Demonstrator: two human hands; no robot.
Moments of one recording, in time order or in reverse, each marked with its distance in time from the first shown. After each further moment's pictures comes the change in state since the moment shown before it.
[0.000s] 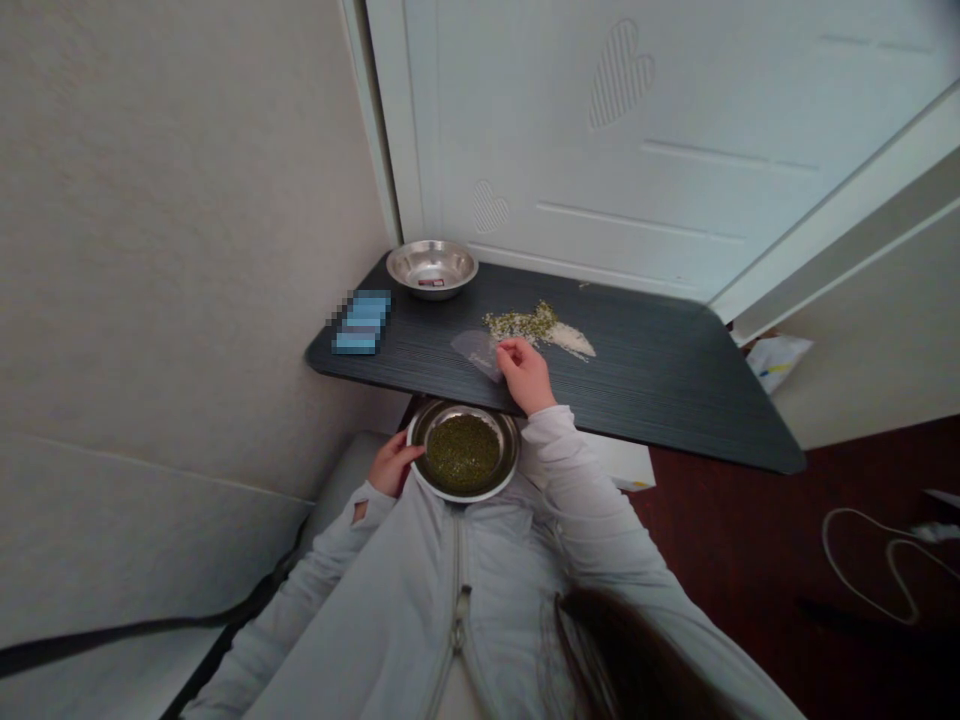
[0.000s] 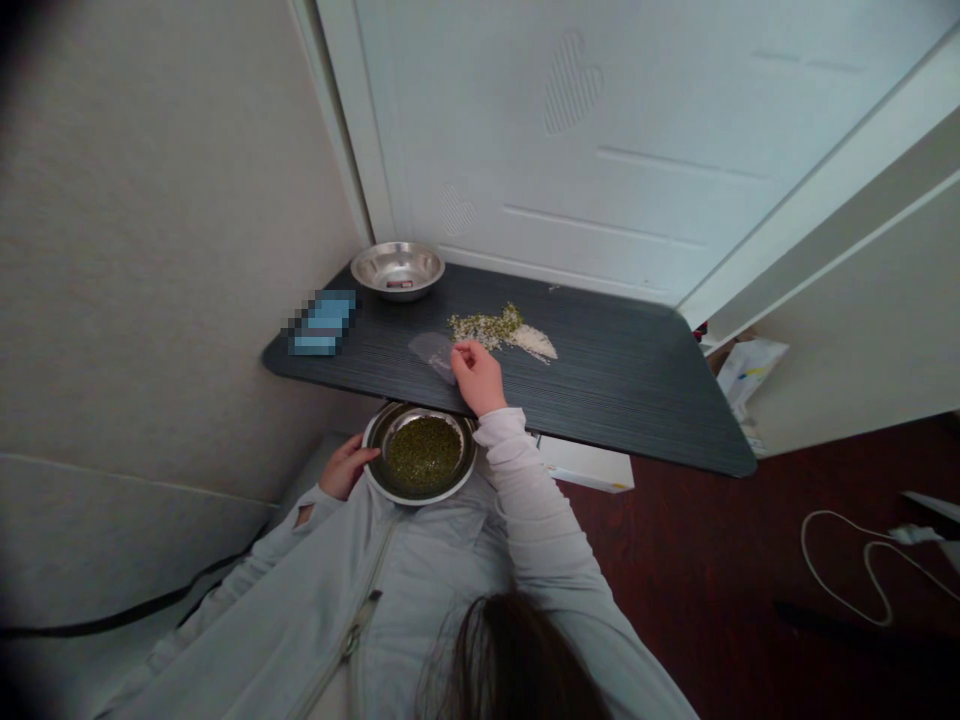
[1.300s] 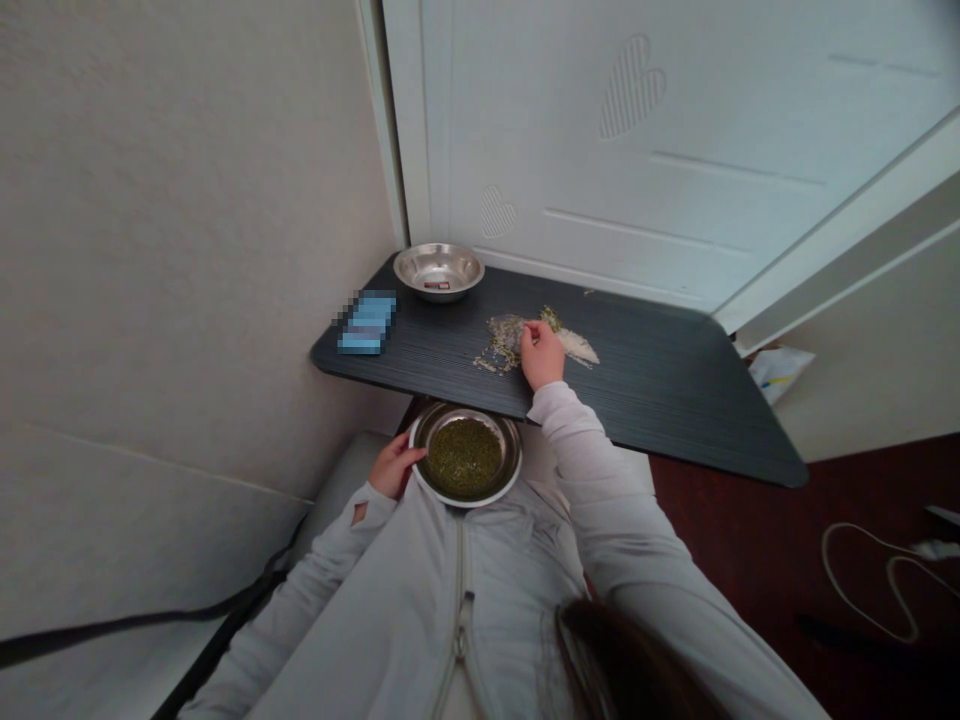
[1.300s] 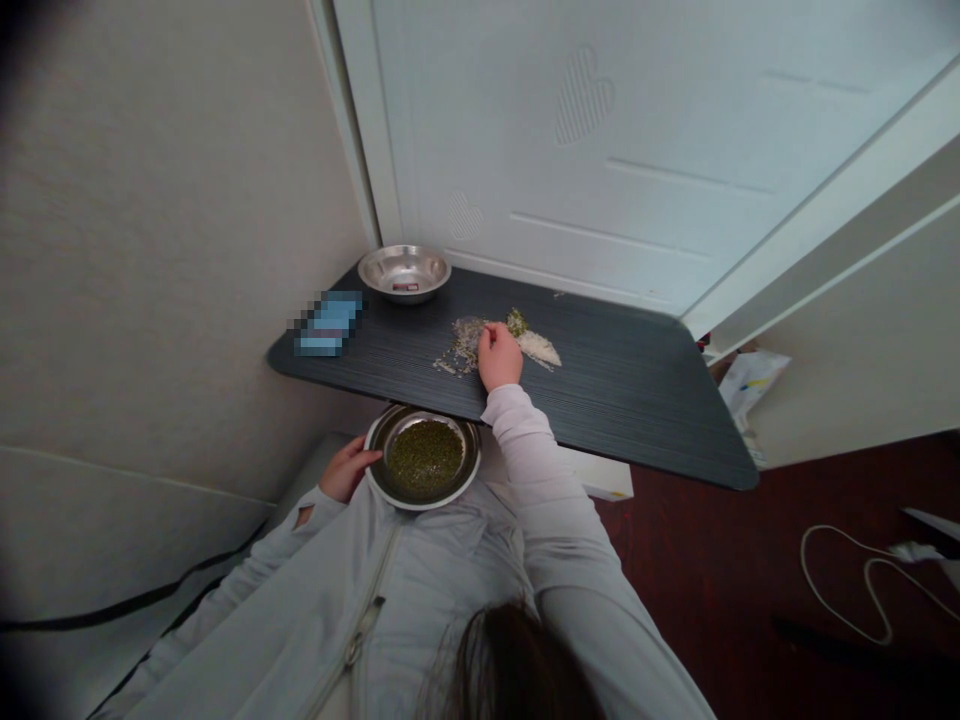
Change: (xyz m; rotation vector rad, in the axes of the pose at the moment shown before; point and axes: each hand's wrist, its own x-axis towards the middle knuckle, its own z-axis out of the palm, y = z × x) left_hand -0.005 0.007 0.007 -0.096 -0.012 -0.018; right_hand 0.043 0.019 -0.009 -0.334 0.295 -0.039
